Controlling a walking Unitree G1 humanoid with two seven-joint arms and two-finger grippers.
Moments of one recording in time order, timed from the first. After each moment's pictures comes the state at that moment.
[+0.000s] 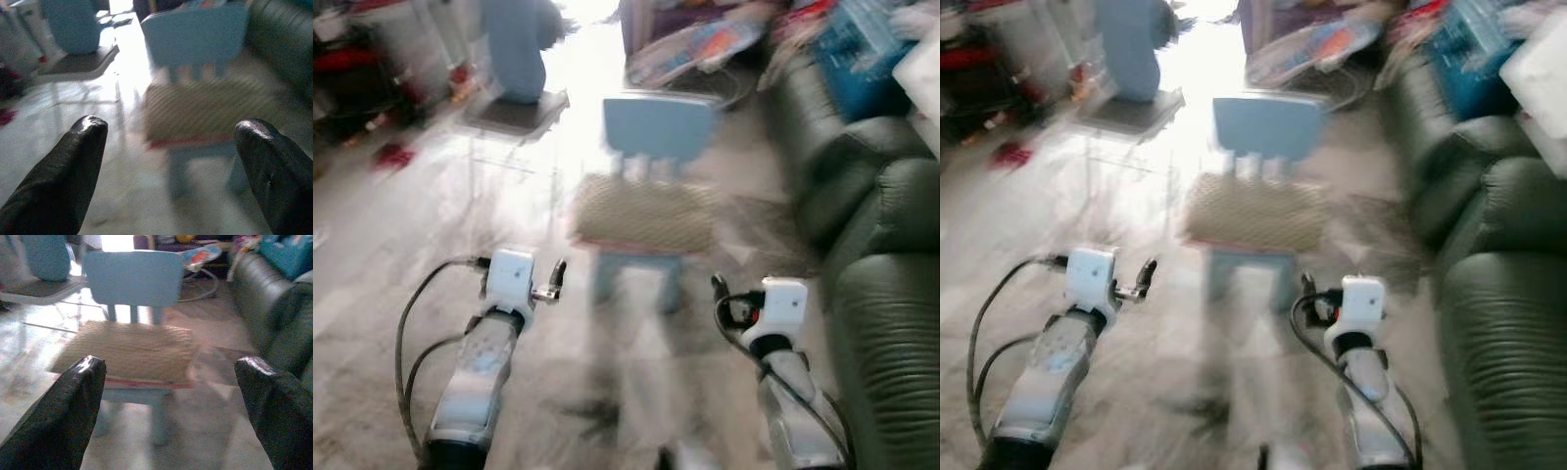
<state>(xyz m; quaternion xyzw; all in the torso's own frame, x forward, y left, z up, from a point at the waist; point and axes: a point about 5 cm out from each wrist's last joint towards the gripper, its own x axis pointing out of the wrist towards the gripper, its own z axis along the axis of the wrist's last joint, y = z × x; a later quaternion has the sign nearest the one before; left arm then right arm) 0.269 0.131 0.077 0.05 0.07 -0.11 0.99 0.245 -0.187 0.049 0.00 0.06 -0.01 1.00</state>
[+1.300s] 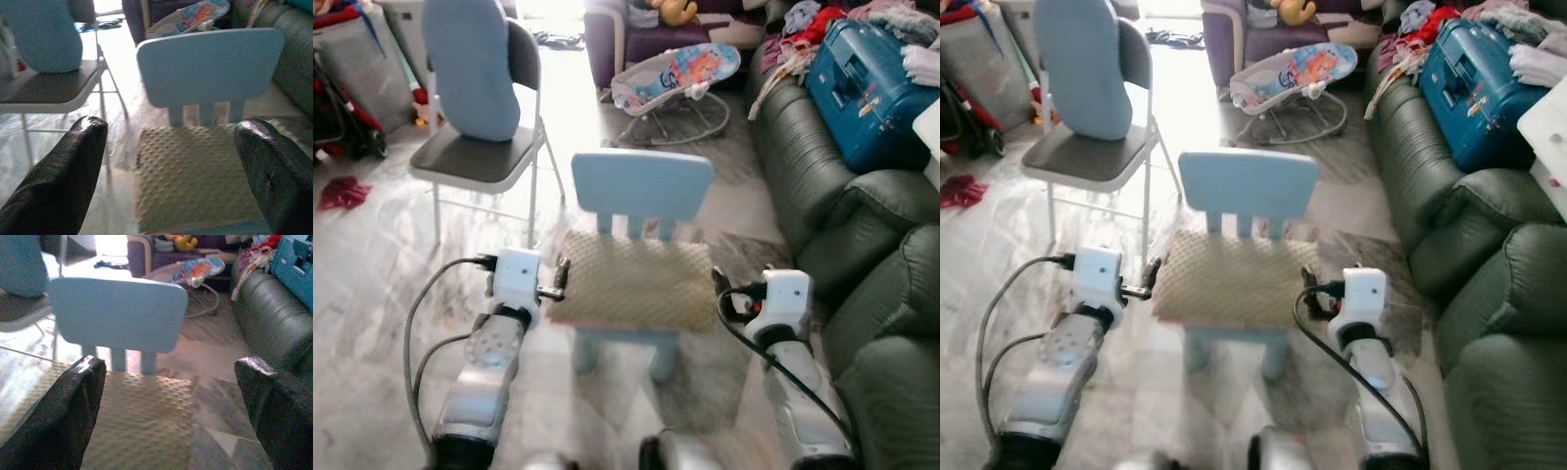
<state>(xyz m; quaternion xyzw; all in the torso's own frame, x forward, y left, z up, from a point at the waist) 0.268 0.134 0.072 0.06 0.08 -0.09 0.99 0.250 -0.189 0.052 -0.01 0.06 0.01 1.00</state>
